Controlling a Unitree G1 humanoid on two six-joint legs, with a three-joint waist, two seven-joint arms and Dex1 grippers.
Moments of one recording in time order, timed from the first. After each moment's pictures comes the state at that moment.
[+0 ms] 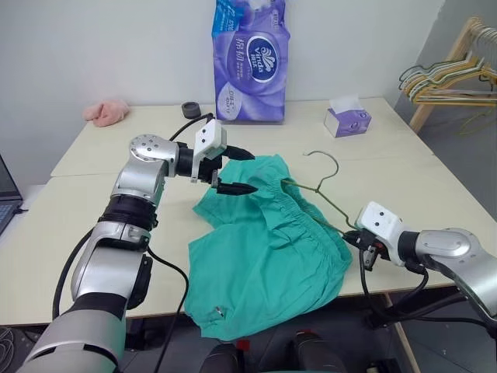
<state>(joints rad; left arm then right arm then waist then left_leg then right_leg) -1.02 0.53 -0.17 0.74 -0.15 -0.04 -1.48 -0.16 -0.97 0.15 -0.54 0.27 0.77 0.73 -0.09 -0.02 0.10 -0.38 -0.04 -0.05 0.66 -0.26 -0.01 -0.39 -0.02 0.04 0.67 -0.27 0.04</state>
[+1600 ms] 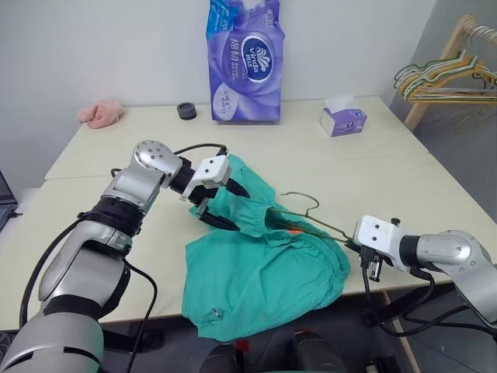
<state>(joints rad) -0.97 0.66 -0.48 0.62 -0.26 -0.04 -1.61 -0.14 -0.99 0.18 -0.54 0.10 0.65 0.83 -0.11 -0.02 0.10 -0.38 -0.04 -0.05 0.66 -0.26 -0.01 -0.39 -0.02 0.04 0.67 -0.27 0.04</state>
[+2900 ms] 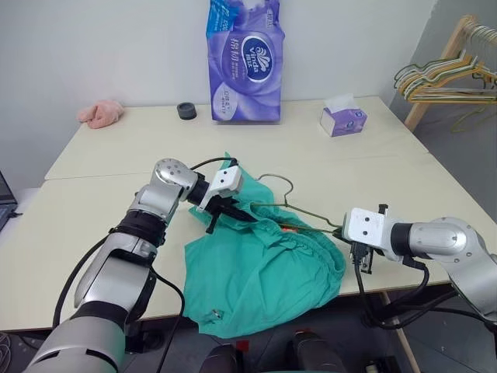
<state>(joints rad) -0.91 0.52 -0.34 0.70 -0.11 -0.01 -1.59 -0.24 -0.98 0.22 -0.61 0.06 0.63 0.89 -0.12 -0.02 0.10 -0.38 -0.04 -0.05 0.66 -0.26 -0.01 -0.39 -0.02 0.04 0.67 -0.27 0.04</state>
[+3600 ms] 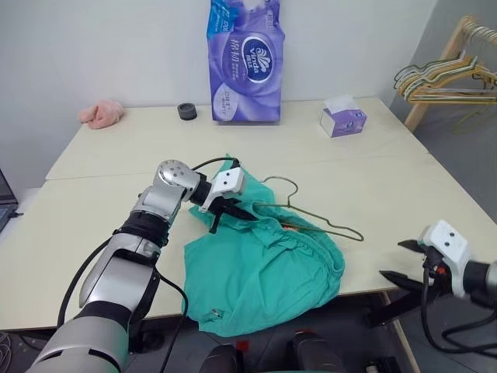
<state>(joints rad) -0.92 0.49 -0.32 0.74 -0.07 -0.06 -1.54 0.31 -0.77 -0.39 -0.65 0.41 0.85 0.92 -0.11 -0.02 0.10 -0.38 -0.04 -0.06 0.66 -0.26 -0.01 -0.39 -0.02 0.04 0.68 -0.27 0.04</state>
